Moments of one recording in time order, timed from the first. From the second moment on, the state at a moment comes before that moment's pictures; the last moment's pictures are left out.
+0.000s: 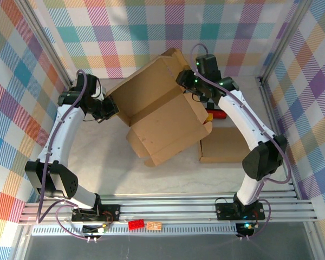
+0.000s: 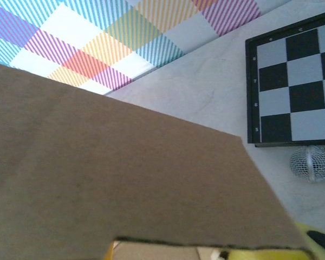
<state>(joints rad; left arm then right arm) -0.09 1.50 1.56 -1.09 0.34 -0.58 0.46 1.76 1.85 -0.67 -0.10 0.77</state>
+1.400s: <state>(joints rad) -0.02 1.64 1.54 -0.79 0.71 -0.68 0.05 1.80 2.18 -0.44 -0.81 0.70</state>
